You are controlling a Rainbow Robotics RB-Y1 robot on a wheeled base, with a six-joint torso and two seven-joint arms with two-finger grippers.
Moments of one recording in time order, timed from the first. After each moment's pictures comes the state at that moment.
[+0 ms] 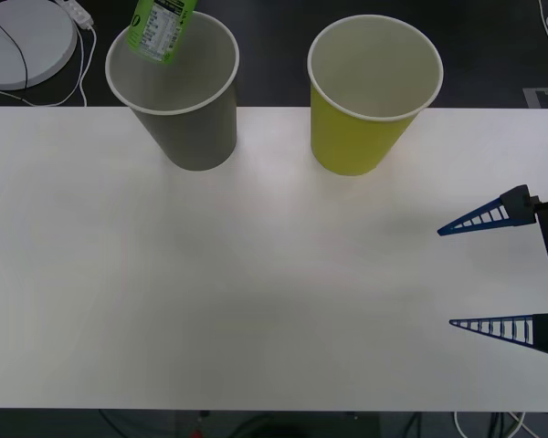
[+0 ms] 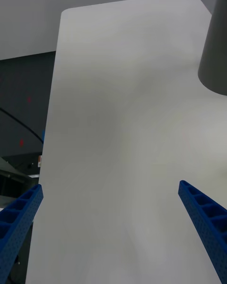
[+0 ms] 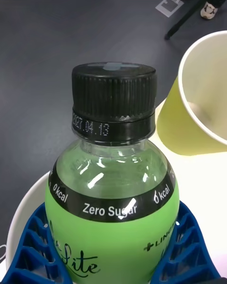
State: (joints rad) right arm 0.14 -1.06 -0.24 -2.08 1.20 -1.30 -0.23; left arm -1.38 0.76 -0.43 -1.18 -1.95 -1.34 1.26
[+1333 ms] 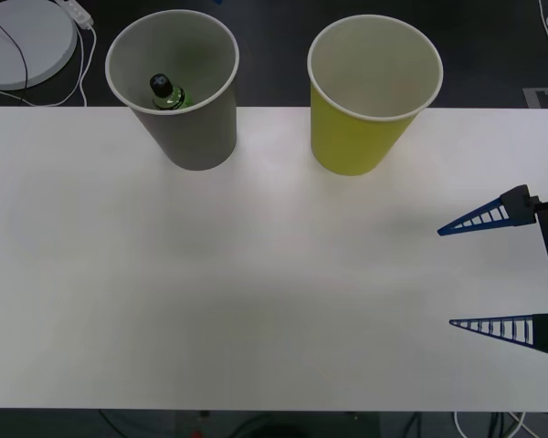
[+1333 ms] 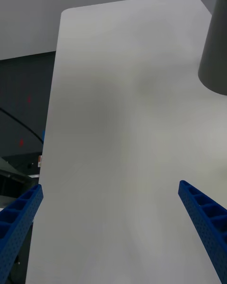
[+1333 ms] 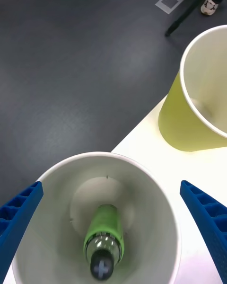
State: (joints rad) right arm 0.14 -1.06 -0.24 -2.08 1.20 -1.30 -0.23; left arm -1.37 0.79 -0.44 -1.18 -1.92 -1.34 1.24
